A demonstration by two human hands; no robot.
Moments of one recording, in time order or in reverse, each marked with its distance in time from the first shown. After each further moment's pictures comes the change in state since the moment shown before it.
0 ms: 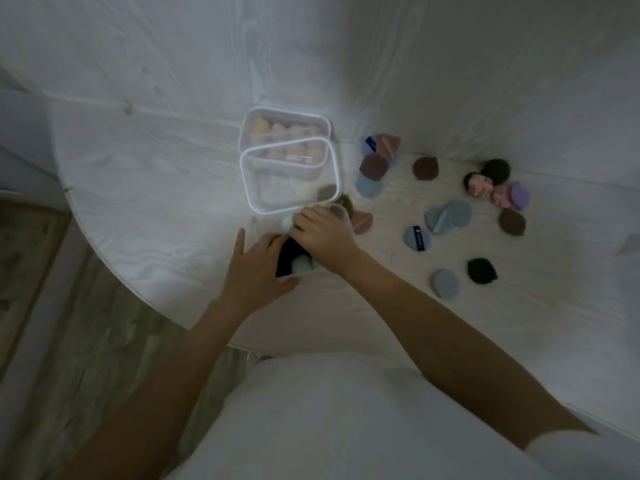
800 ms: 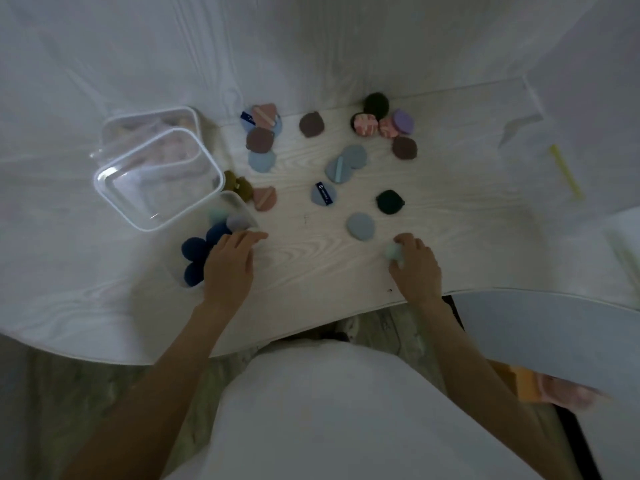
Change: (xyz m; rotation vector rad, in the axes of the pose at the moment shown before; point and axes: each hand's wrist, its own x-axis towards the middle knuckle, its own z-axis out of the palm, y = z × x) left_hand 0.018 0.091 0.024 -0.296 0.104 0.147; right_hand -0.283 0.001 -0.077 0.249 -0.158 1.469
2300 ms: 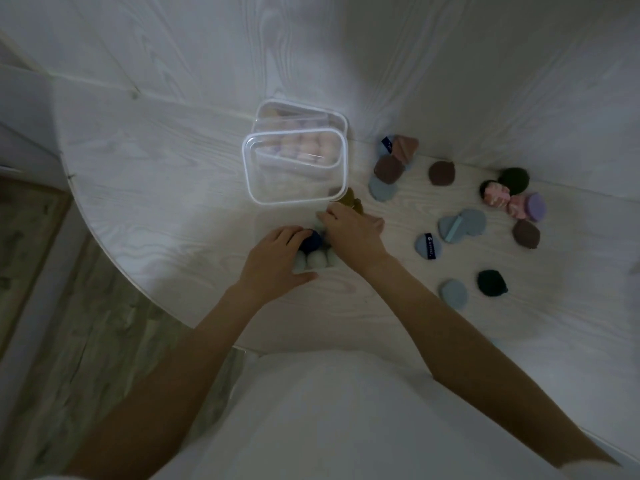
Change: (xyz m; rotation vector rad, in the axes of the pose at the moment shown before) left_hand -0.001 -0.078 -0.049 0.082 -0.139 -0.150; right_hand 0.058 -0.276 0.073 -0.225 -0.110 -1.094
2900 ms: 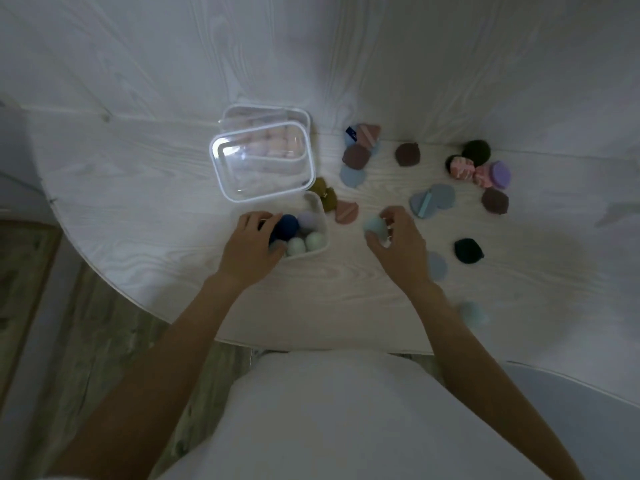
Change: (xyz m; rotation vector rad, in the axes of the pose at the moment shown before) left_hand 0.002 0.004 -0.008 0.008 0.025 -0.076; right_hand -0.114 0.041 -0.022 0.415 0.311 0.650
